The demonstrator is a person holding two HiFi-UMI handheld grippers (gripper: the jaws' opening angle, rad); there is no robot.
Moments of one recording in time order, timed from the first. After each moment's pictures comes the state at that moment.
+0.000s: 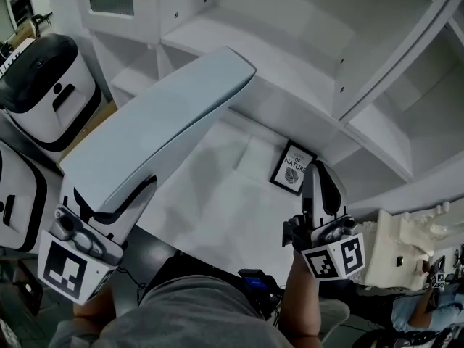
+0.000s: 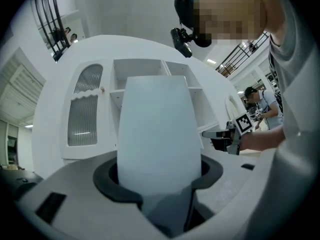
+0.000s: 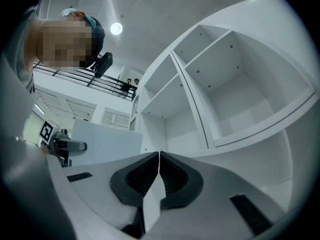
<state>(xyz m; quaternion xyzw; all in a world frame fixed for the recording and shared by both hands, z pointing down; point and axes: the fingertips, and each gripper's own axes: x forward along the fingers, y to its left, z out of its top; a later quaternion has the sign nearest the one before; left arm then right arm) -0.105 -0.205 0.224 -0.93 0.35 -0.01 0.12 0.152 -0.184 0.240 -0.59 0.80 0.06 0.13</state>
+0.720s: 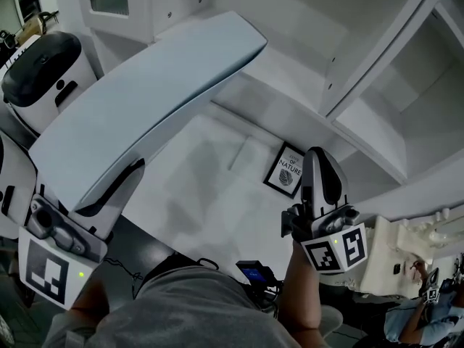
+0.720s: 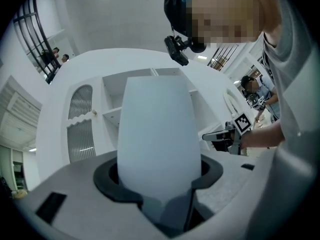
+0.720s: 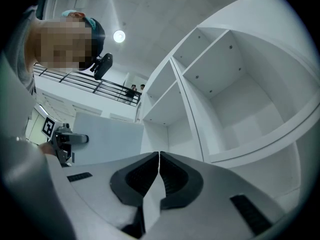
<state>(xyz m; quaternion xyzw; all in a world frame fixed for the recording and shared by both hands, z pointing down) -0.089 -0.182 0.175 -0.91 0.38 -0.02 0.19 0.168 -0.183 0.215 -0.56 0.81 0.08 0.15</state>
